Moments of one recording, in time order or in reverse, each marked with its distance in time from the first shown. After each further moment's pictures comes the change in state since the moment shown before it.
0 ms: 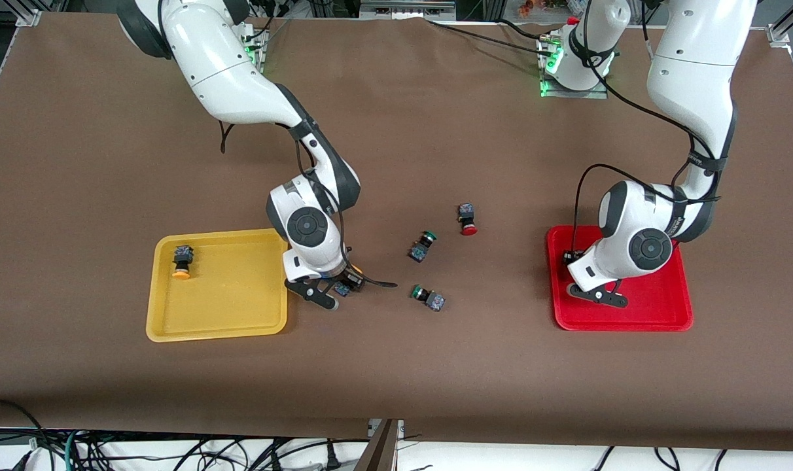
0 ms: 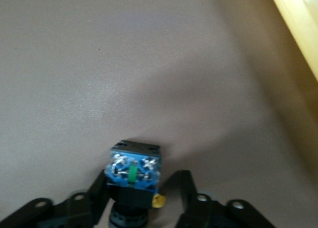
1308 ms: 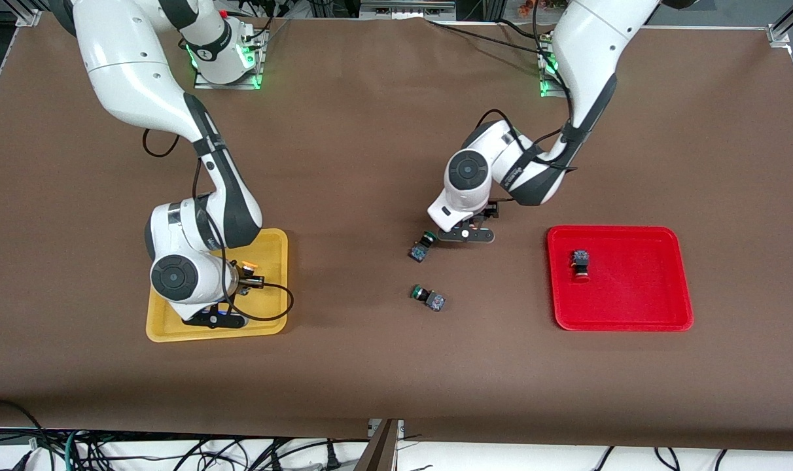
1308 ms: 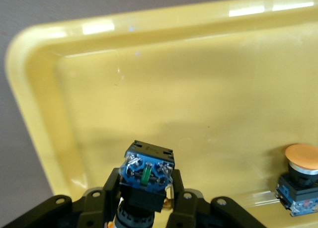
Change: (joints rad) left arm -0.216 -0.005 -0.333 -0.039 0.238 -0.051 -0.840; right arm -0.274 -0.103 -0.025 0.000 0.000 -0.392 -0.693
